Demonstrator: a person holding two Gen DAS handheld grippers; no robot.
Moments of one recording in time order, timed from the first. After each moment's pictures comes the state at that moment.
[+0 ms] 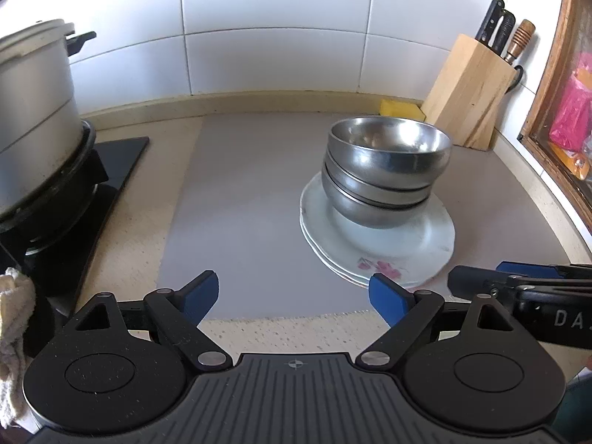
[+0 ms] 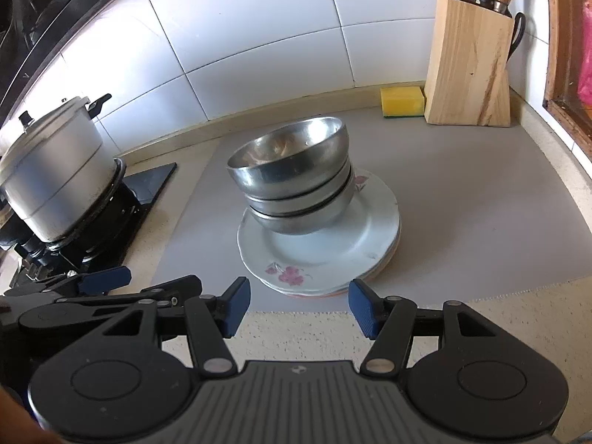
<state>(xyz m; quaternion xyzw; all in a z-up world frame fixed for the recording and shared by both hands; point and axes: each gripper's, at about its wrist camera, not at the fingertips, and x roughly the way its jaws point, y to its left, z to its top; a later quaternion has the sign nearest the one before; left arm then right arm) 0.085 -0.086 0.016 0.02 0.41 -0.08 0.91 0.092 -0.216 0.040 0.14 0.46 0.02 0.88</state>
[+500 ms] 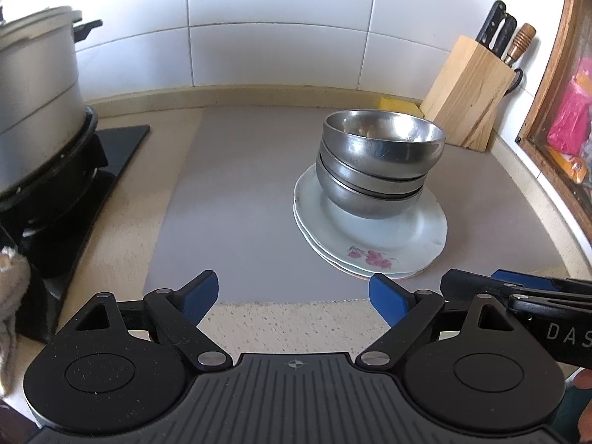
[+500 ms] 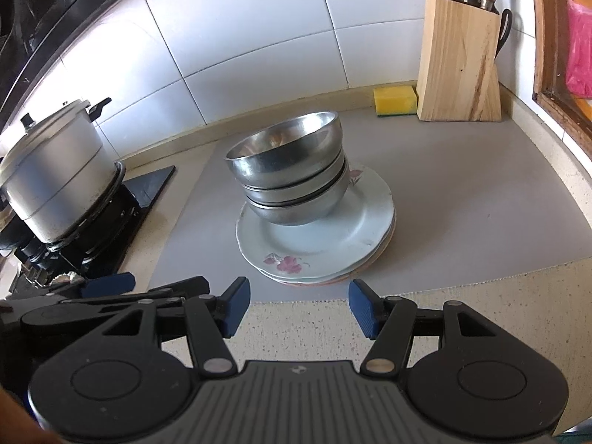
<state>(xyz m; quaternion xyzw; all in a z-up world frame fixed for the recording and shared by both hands) 0.076 -0.087 0.013 0.00 0.41 -0.07 0.91 0.074 -0.214 0.037 0.15 0.44 0.01 0.88</state>
